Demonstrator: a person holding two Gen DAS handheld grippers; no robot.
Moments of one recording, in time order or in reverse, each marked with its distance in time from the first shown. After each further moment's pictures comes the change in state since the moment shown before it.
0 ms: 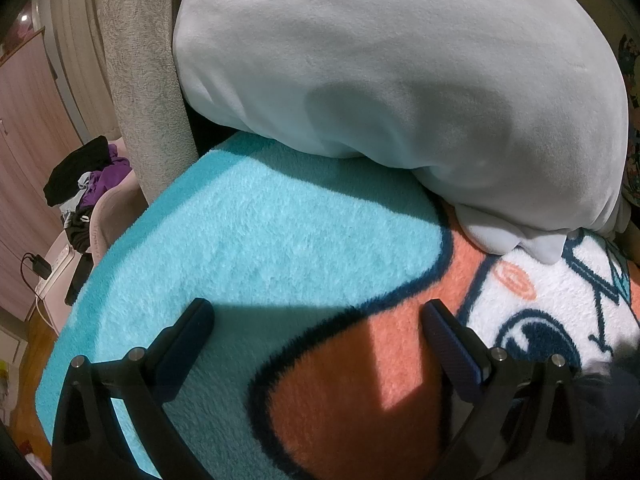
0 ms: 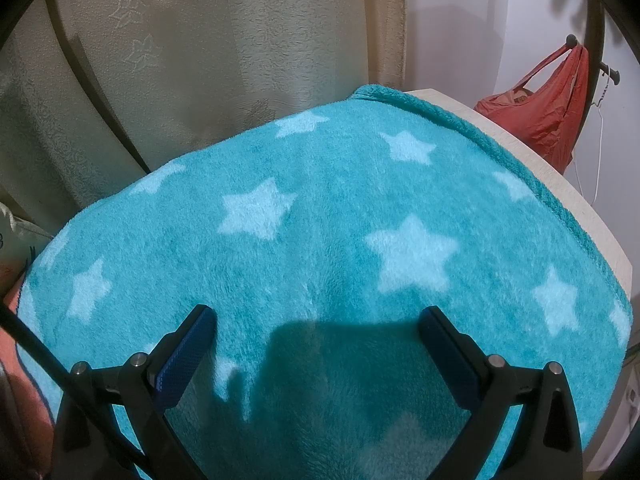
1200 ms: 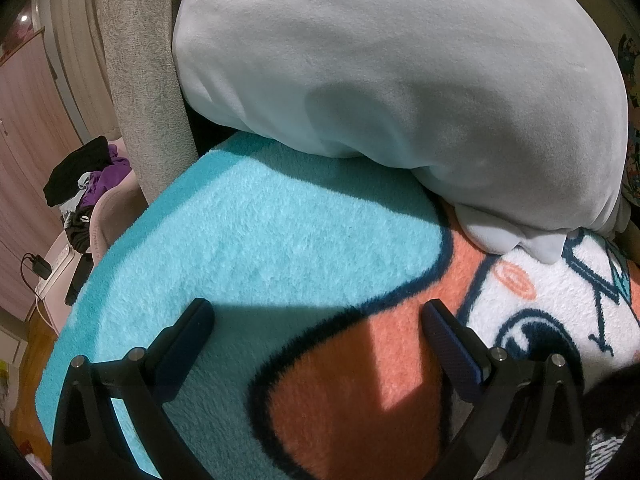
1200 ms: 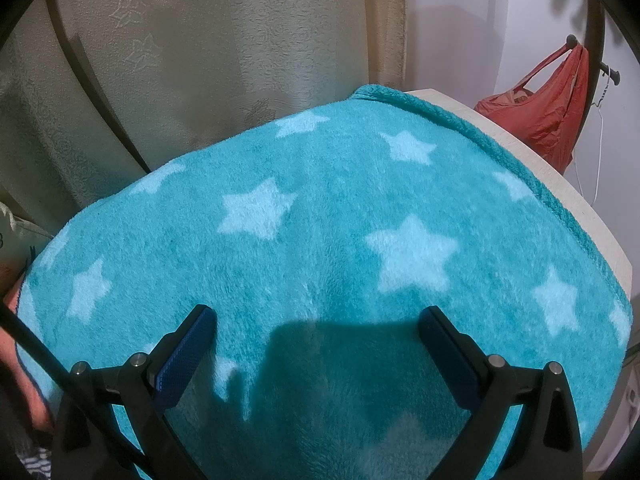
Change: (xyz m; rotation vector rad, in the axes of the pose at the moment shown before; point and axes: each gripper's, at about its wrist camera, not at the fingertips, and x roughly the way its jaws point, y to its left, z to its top) left arm 0.000 0.001 0.000 0.000 0.000 0.000; right arm -0.002 -0.001 -0.002 -0.005 0.001 0.003
